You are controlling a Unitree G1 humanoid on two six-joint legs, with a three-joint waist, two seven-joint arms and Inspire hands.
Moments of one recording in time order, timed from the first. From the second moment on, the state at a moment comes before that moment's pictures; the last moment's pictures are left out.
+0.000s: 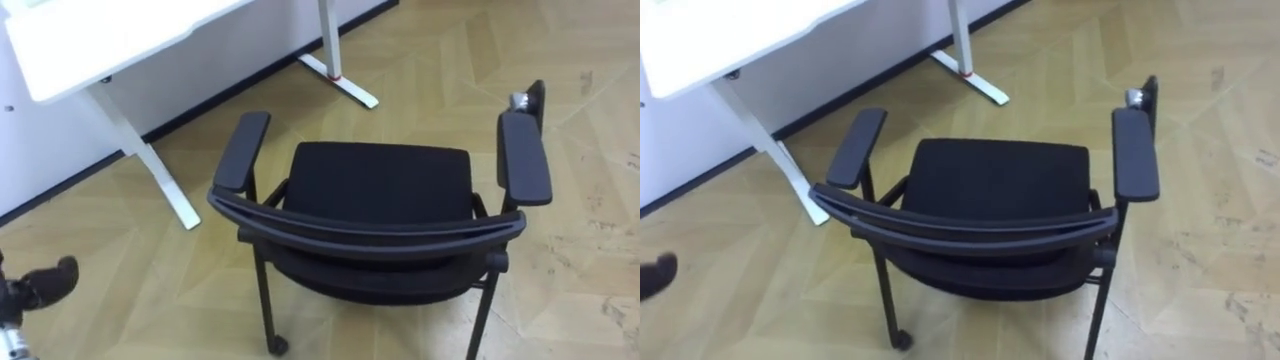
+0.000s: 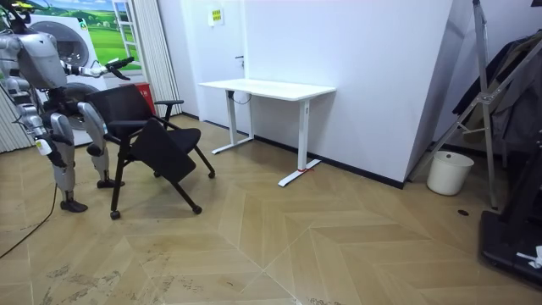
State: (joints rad) left arm 0.31 0.31 0.25 0.08 0.71 -0.12 0.59; right arm 0.10 -0.31 -0.11 1.31 0.37 -0.05 0.05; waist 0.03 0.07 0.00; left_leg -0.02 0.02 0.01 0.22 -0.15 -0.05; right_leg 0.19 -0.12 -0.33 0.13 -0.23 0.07
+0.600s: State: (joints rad) left arm 0.28 0.31 -0.06 -0.08 1.06 -0.11 0.53; right arm 0.09 -0.26 -0.12 1.36 0.57 -0.04 0.08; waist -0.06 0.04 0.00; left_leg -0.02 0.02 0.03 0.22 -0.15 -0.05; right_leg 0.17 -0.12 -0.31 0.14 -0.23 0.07
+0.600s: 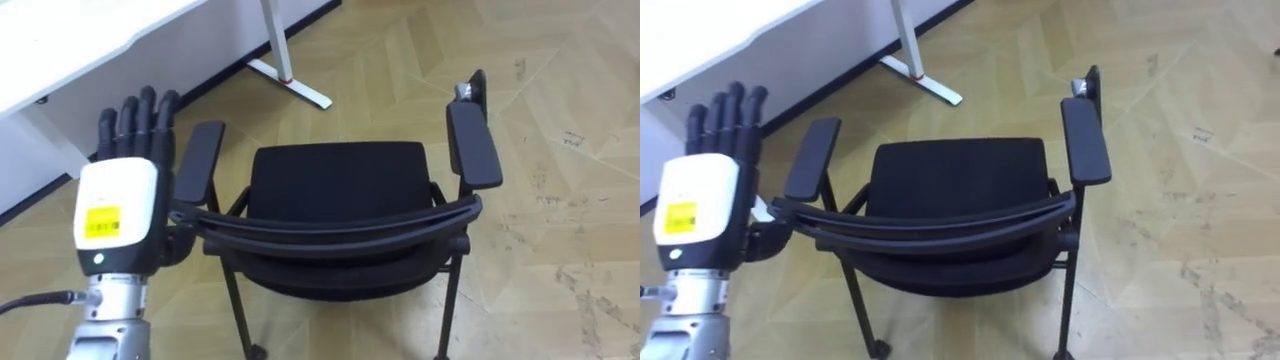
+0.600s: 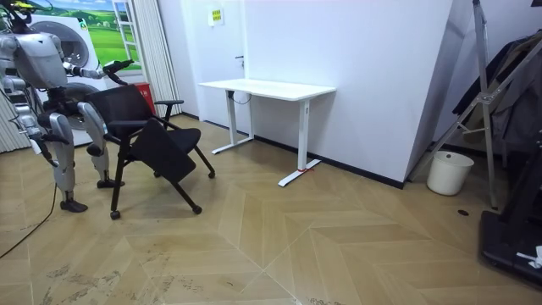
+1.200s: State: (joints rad) left arm 0.35 0.37 -0.14 -0.07 1.11 0.00 0.42; right arm 0.09 -0.26 -0.12 1.36 0.59 -0.02 0.10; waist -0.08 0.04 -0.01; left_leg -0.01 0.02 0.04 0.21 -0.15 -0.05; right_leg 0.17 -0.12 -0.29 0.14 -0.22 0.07
